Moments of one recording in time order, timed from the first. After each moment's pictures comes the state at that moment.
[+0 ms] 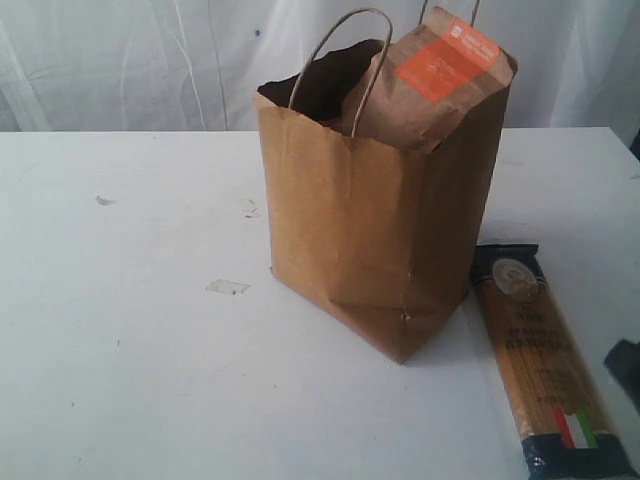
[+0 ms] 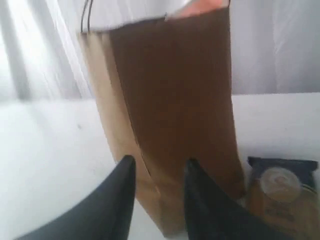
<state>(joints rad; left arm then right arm) -0.48 0.01 0.02 -0.05 0.48 -0.05 0.46 0.00 0.00 0.23 0.10 0.02</state>
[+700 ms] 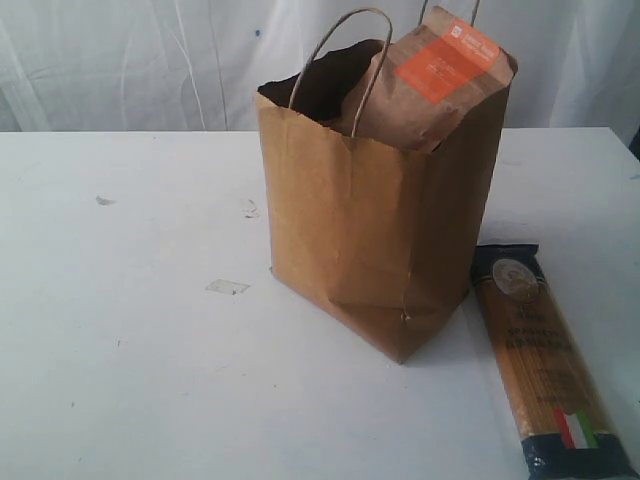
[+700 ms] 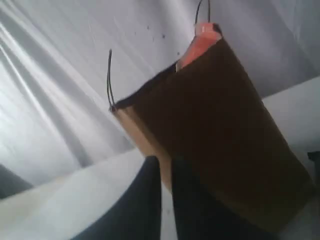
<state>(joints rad) -0.48 0.00 0.02 -0.05 0.47 -0.05 0.46 0.00 -0.06 0.30 0.03 0.27</state>
